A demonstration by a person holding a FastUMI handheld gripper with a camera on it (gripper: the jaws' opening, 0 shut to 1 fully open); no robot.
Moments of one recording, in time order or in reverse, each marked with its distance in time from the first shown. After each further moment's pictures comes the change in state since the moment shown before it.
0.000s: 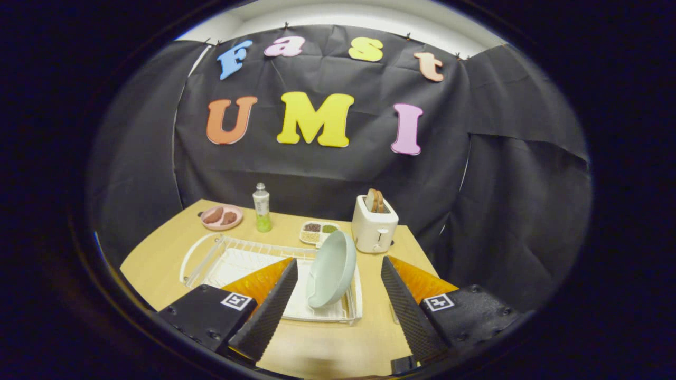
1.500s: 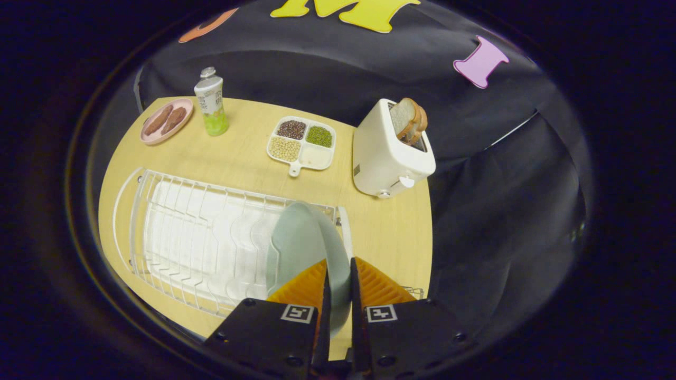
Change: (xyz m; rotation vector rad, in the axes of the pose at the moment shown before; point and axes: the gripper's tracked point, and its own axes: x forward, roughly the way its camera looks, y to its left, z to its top) arm 0.160 0.008 0.004 -0.253 0.746 -0.136
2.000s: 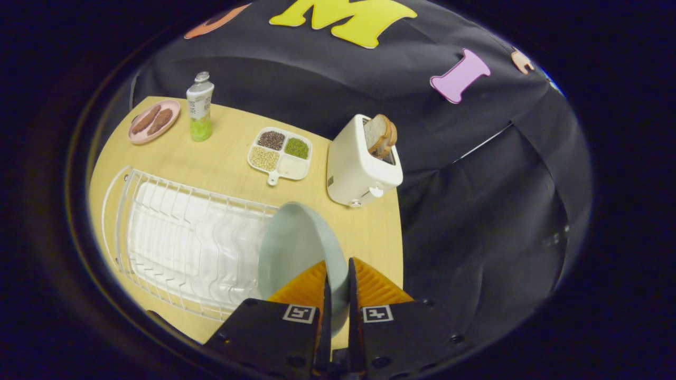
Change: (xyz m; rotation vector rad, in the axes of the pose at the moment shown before) arm -0.024 -0.022 -0.004 0.022 -0.088 -0.156
